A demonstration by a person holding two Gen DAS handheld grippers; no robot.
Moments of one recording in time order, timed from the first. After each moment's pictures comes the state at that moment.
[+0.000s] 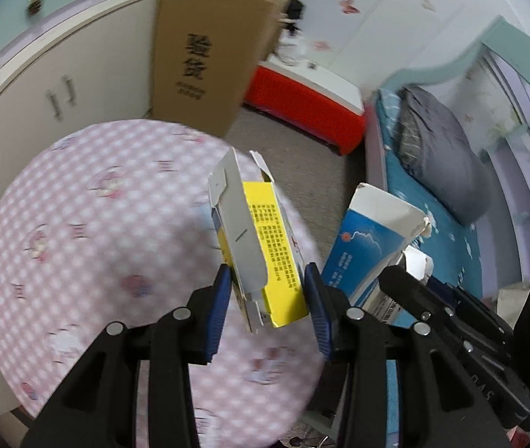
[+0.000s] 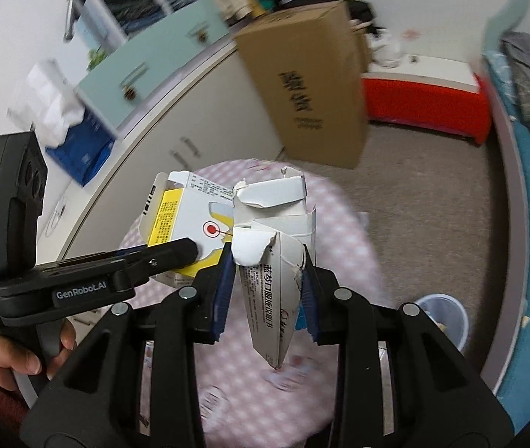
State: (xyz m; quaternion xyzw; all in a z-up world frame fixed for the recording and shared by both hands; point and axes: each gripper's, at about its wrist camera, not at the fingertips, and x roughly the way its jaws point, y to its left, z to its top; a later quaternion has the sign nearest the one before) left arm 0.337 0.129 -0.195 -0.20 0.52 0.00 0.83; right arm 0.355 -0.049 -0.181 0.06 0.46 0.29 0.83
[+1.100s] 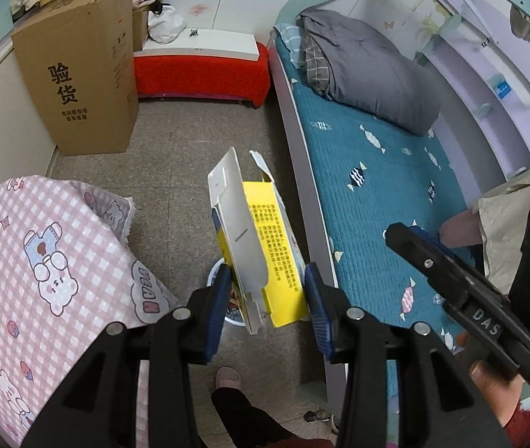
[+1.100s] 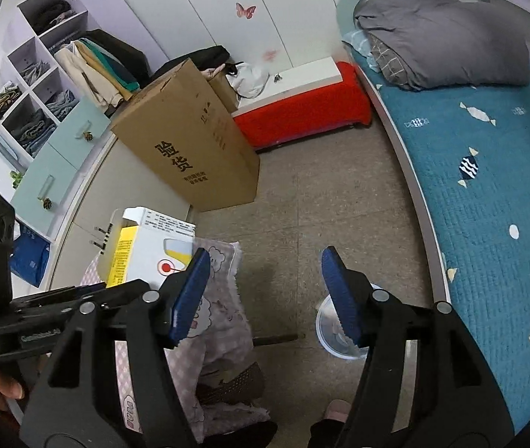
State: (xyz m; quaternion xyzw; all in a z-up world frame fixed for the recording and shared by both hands) left arm 0.399 -0.116 -0.195 -0.08 0.56 -0.14 0.82; right arm 0.361 -0.307 -0.201 0.19 0.43 0.12 0.87
